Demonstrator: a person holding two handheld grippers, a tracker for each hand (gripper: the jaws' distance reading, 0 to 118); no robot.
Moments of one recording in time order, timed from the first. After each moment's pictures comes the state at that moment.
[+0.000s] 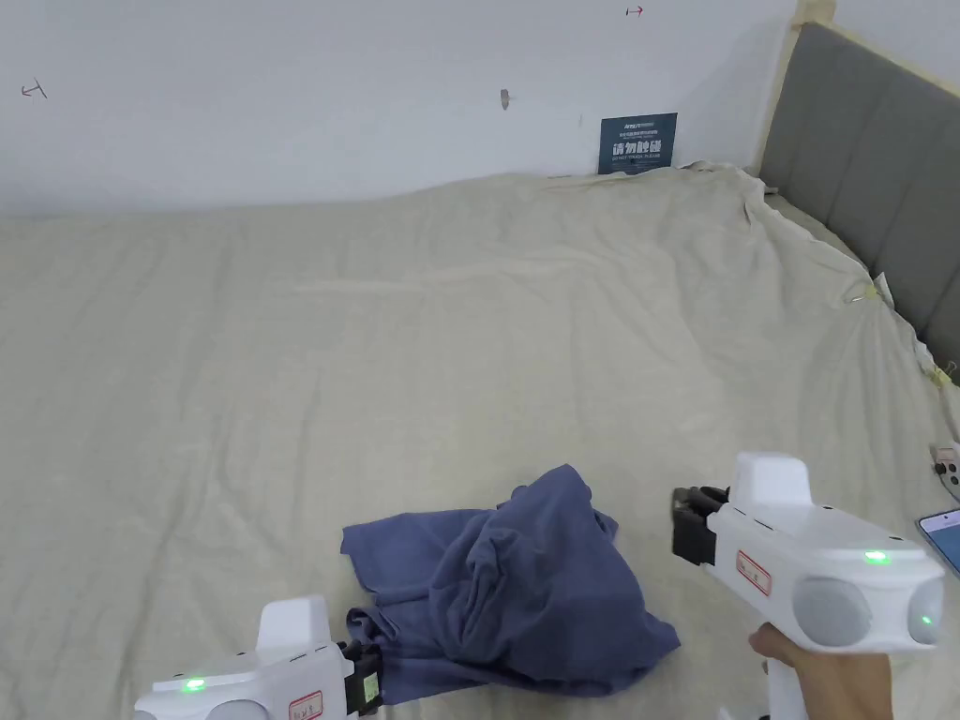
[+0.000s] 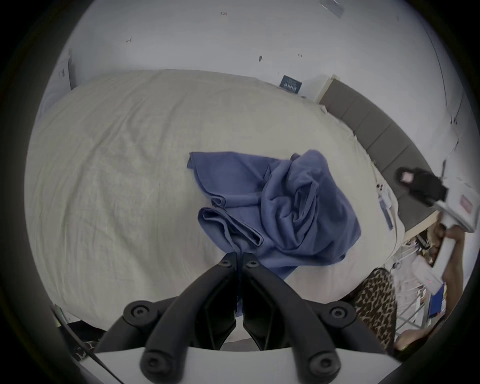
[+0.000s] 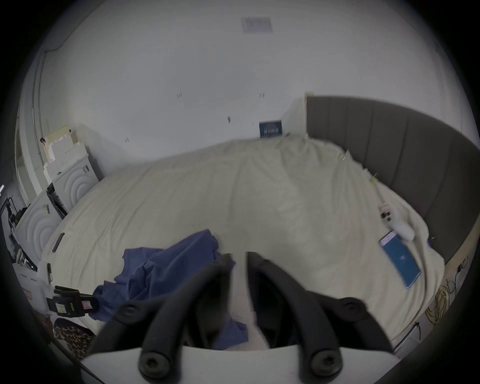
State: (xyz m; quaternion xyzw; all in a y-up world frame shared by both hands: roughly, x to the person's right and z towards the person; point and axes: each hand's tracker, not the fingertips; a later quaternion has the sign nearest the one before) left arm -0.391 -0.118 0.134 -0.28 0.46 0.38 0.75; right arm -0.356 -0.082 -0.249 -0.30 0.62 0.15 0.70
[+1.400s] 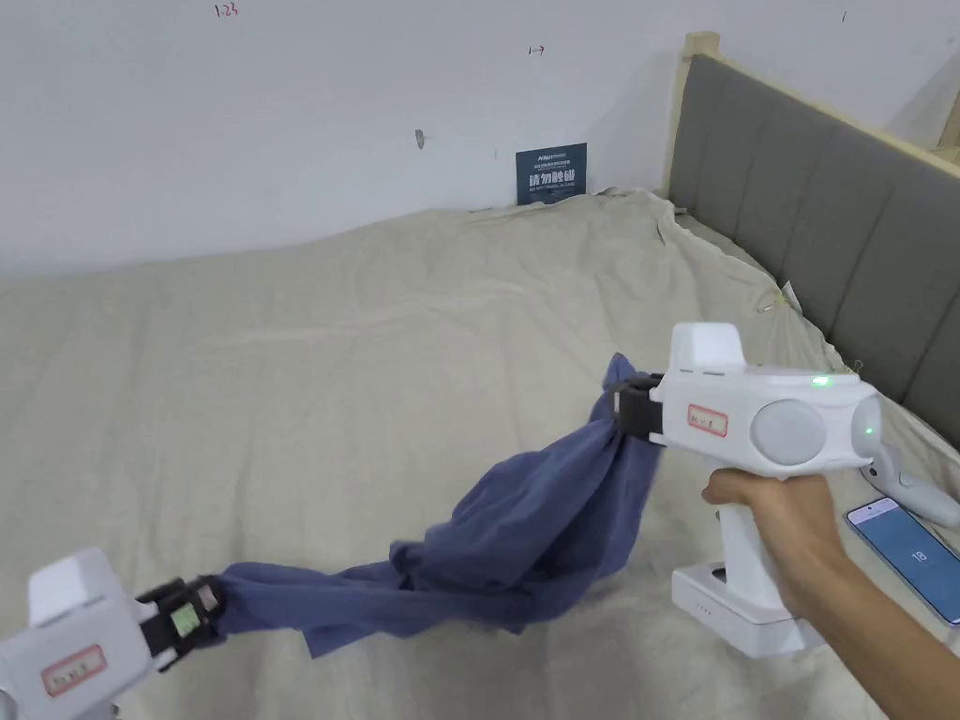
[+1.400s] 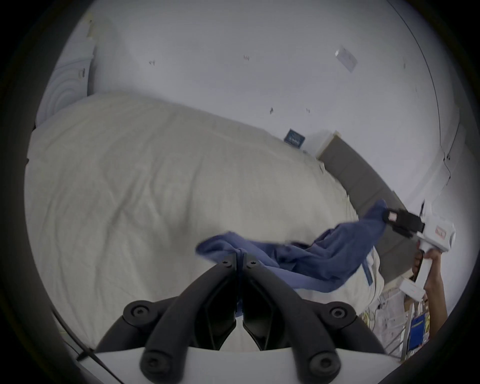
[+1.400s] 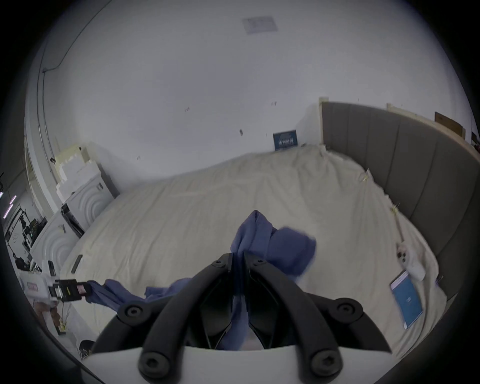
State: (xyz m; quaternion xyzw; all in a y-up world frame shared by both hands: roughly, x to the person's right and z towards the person) left arm -0.463 -0.028 0.206 -0.15 0.51 0.36 0.77; right arm -0.403 0.014 -0.292 -0.27 0.66 0.10 0.69
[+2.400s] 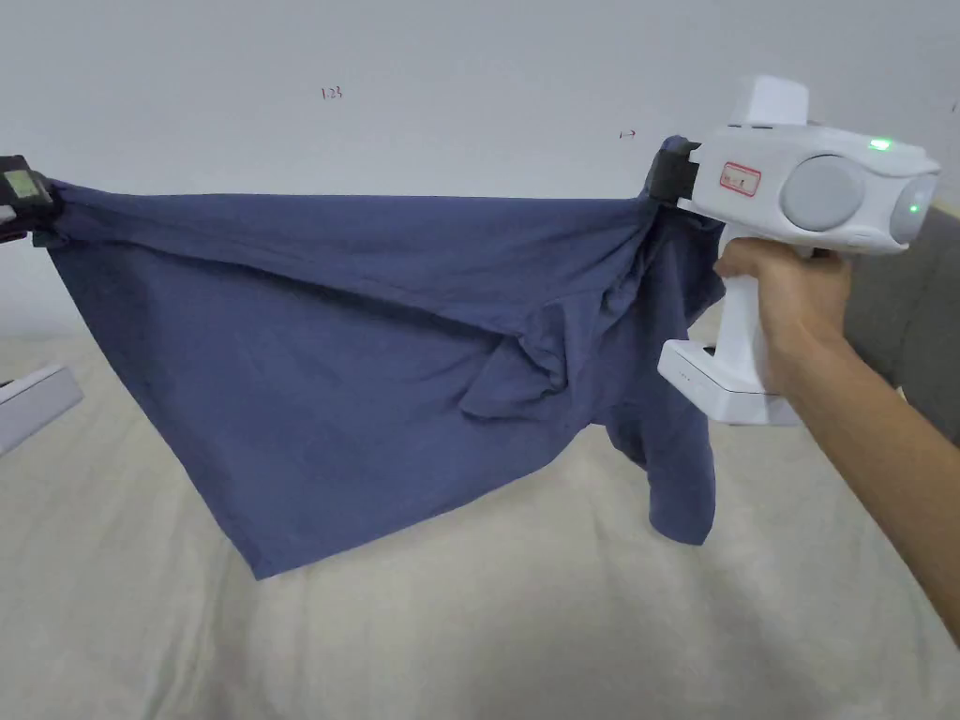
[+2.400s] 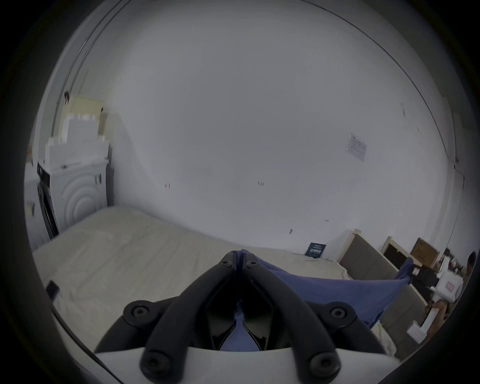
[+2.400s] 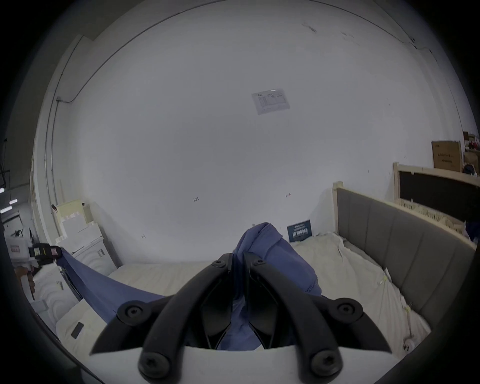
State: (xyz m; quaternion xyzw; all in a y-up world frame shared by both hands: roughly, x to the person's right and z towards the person) left arm -0.644 0.260 0.238 -0.02 0.63 0.16 0.76; right arm -0.556 0.206 -0.270 -0.13 0.67 -0.03 0.73
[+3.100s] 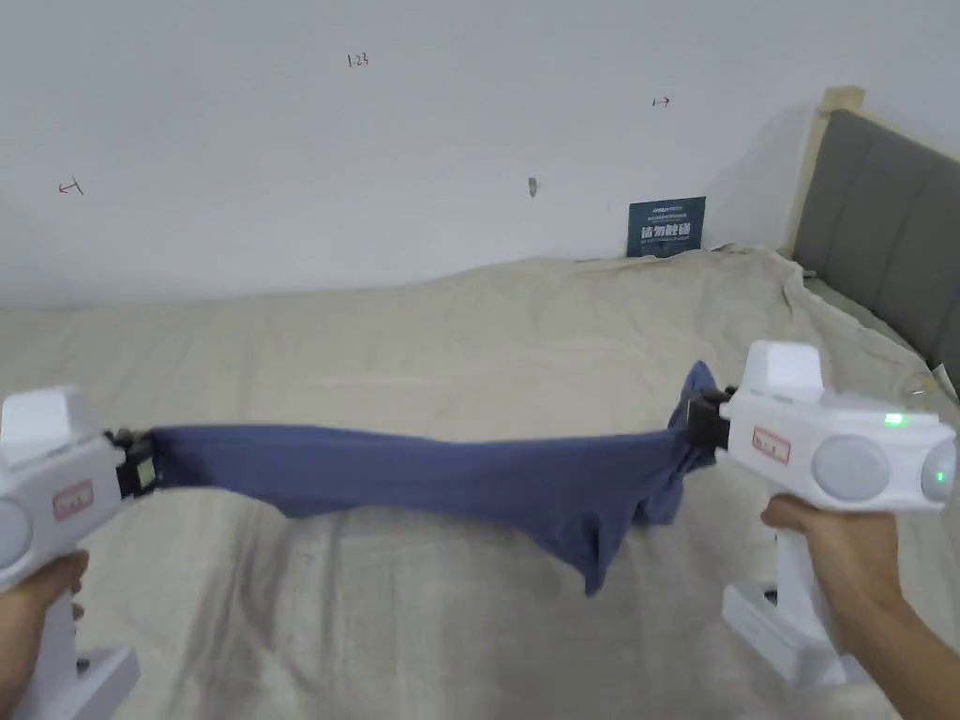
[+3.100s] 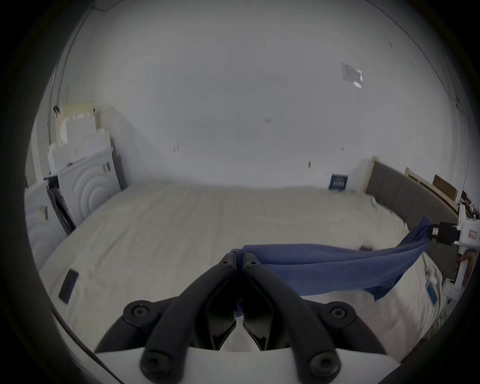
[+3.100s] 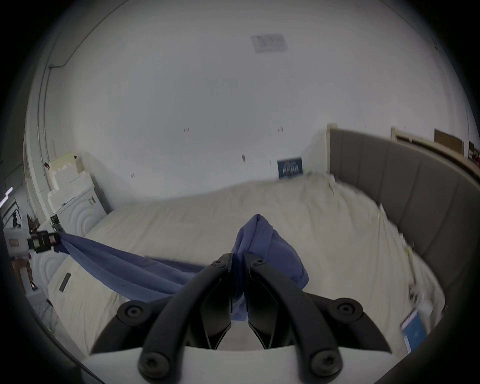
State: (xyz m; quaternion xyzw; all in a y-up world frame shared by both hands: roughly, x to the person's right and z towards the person) left arm -0.573 0.037 0.248 -0.19 0.62 0.19 0.73; right arm -0.490 0.001 -0.264 -0.25 0.66 0.08 0.71
